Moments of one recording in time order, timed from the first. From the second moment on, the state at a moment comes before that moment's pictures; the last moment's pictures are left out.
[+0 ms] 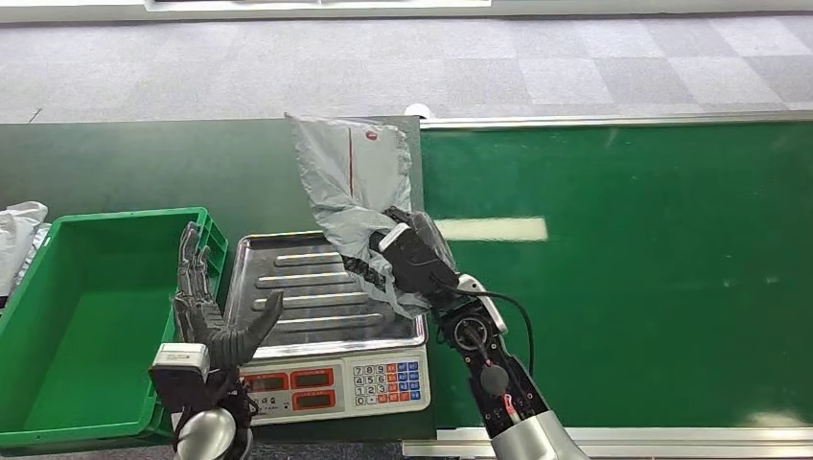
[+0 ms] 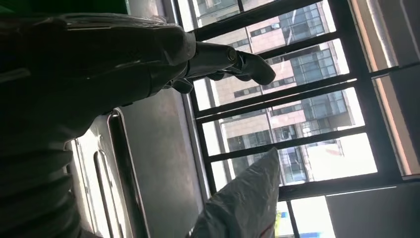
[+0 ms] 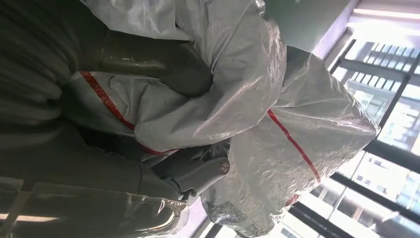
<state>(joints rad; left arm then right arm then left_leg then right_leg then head) -0.02 -0.16 -0.14 -1.57 -0.18 0.38 -0.56 -0.51 0.28 0.41 -0.85 0.54 0.02 -0.34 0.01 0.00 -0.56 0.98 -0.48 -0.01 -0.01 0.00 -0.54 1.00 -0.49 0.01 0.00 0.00</state>
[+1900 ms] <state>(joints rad) -0.13 -0.16 -0.13 -1.45 -0.34 0.26 -0.54 -0.26 0.18 0.31 -1.43 0.54 -0.39 -0.47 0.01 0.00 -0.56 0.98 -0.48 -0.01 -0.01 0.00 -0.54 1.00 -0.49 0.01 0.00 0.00</state>
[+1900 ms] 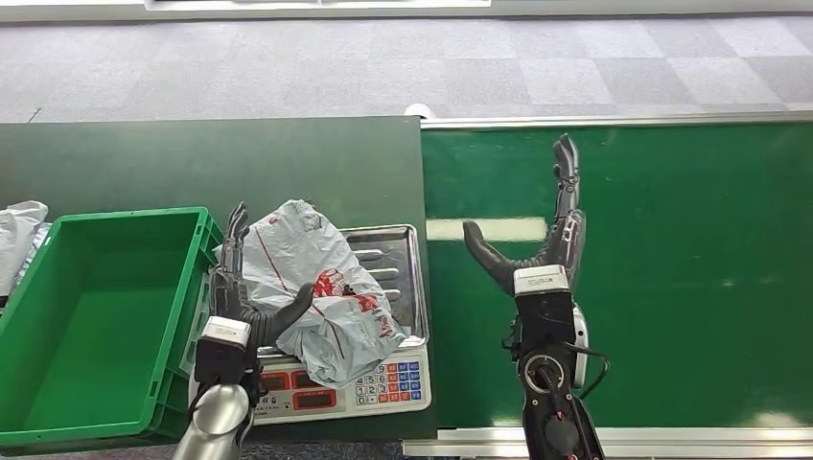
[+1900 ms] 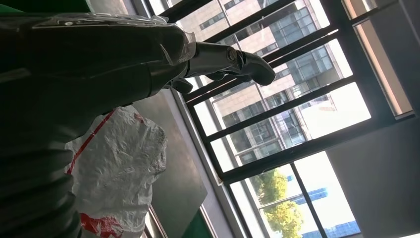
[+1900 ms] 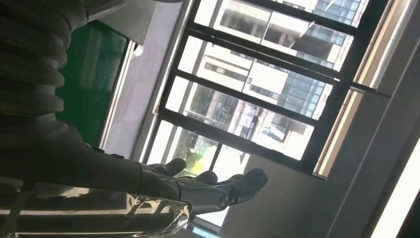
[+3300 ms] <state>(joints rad) -0.45 -0.13 -0.02 -0.74 -0.61 0.40 -0.39 -0.08 0.14 0.24 -1.64 0.54 -0.31 -0.55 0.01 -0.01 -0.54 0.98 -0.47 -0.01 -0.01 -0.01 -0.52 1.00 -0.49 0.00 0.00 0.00</state>
